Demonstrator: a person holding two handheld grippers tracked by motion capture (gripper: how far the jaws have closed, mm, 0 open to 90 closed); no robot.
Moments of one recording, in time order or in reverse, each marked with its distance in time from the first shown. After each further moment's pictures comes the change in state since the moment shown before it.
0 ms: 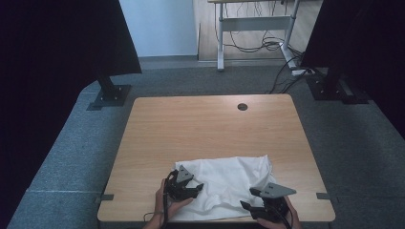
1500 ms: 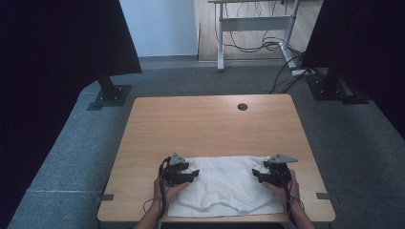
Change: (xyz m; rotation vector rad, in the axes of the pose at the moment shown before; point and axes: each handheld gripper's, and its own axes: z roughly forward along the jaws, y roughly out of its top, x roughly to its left) left arm 0.049 0.016 0.015 -0.034 -0.007 -0.137; right arm -0.111 -0.004 0.047 0.031 -0.217 0.157
